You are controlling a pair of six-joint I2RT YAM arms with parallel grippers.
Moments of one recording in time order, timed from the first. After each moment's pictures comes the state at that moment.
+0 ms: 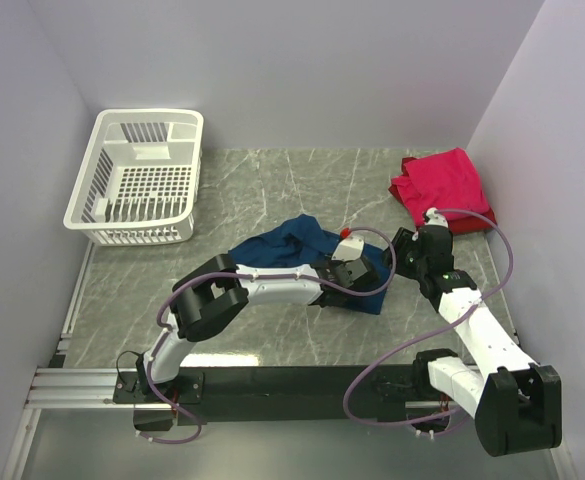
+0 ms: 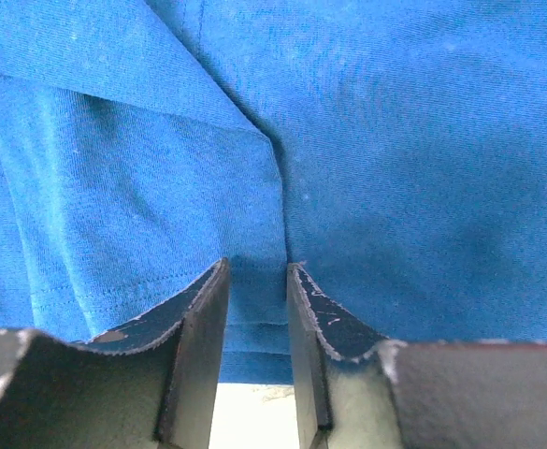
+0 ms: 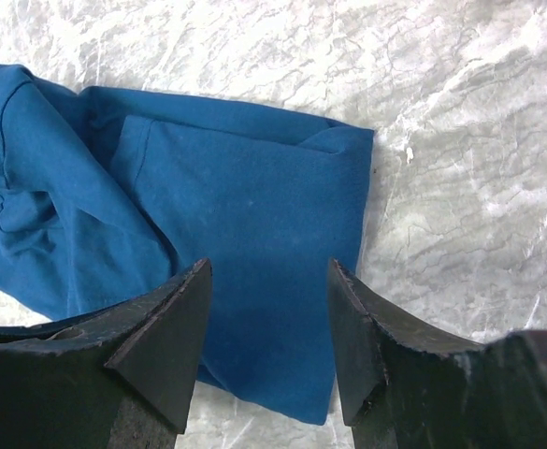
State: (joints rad) left arm -1.18 2.11 1.51 -0.41 -0.60 -0.71; right arm 0.10 0.98 0.55 -0.24 -0.05 0.50
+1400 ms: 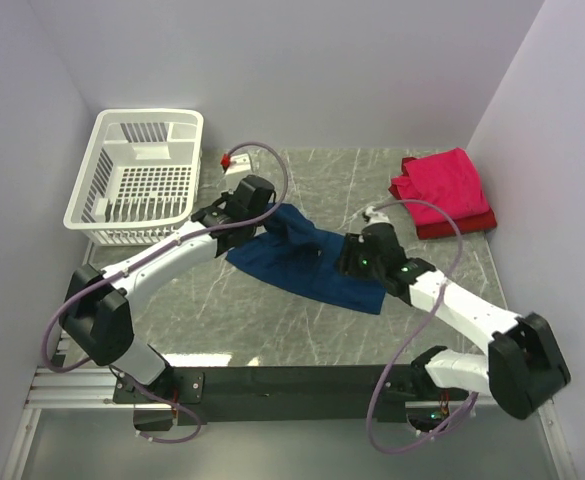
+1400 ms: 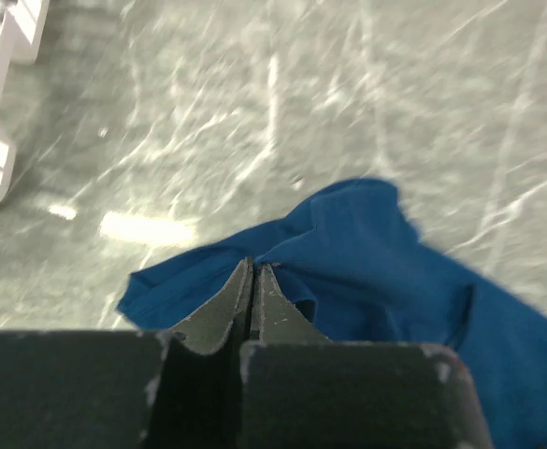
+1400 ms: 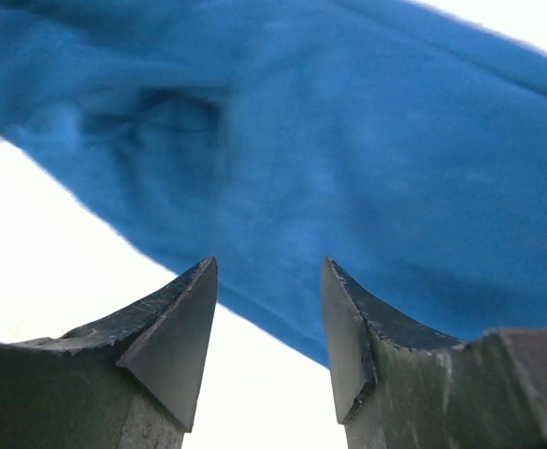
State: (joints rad) left arm -0.71 1.53 1.27 -0.39 -0.61 -0.67; right arm 0.48 1.14 0.62 -0.19 0.03 0.55
